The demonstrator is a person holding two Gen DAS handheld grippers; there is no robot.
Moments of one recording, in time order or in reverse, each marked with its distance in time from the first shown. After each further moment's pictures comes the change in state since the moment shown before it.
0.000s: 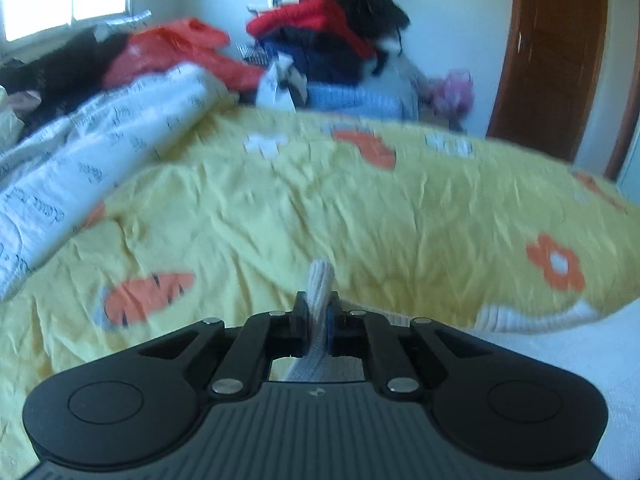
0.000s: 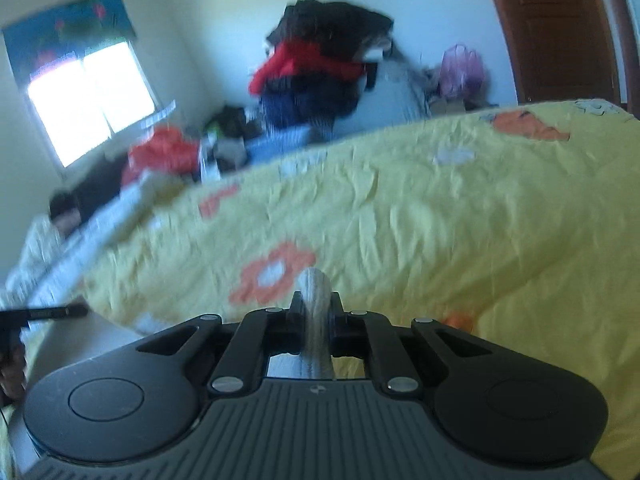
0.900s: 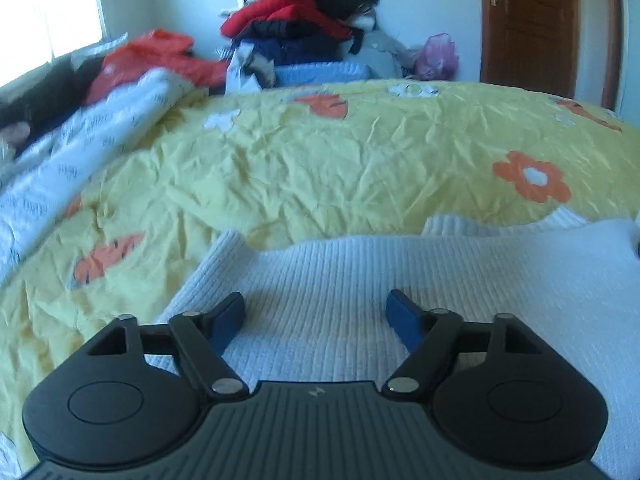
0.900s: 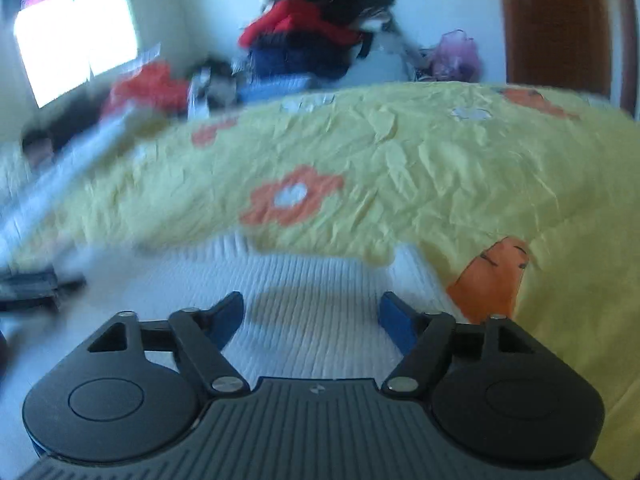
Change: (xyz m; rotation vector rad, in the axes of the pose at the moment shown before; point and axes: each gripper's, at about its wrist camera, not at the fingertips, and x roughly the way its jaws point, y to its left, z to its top) left arm -0.004 -0.070 -0.053 0.147 0.037 0.057; right arm 0.029 0.057 -0.052 -0.091 0.108 -0.131
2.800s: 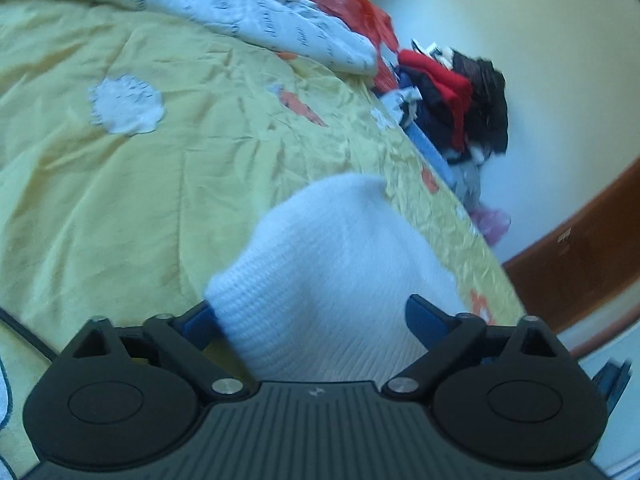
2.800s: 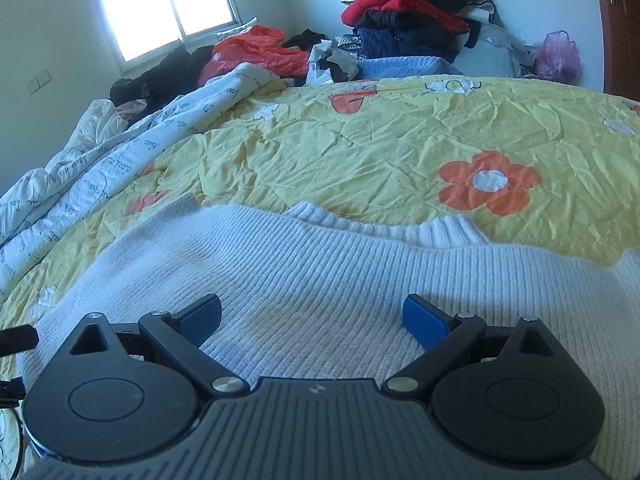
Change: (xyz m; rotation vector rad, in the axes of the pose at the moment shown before) left arm -0.127 0.095 -0.140 -0.954 -0.075 -0.144; right arm 0.027 0.115 -0.014 -0.154 0.073 0.236
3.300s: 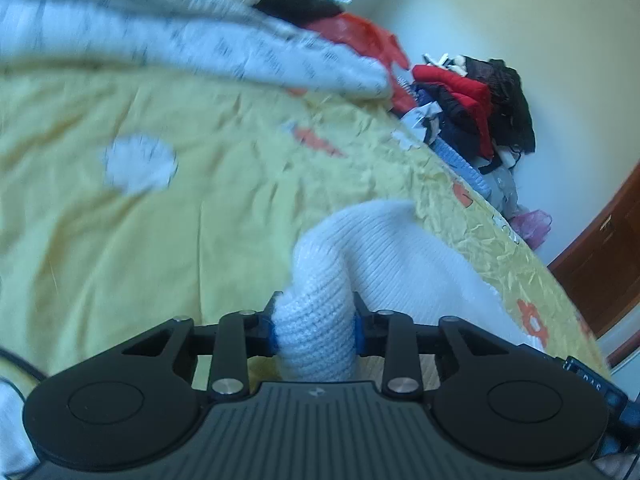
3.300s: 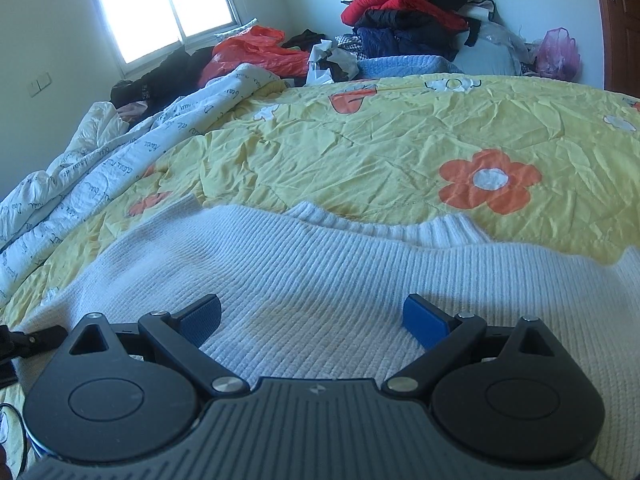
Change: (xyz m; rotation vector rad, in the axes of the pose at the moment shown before) left arm 0.004 -0.028 0.000 0.188 -0.120 0.160; right arm 0.000 0.000 0.000 0.007 -0.001 0.003
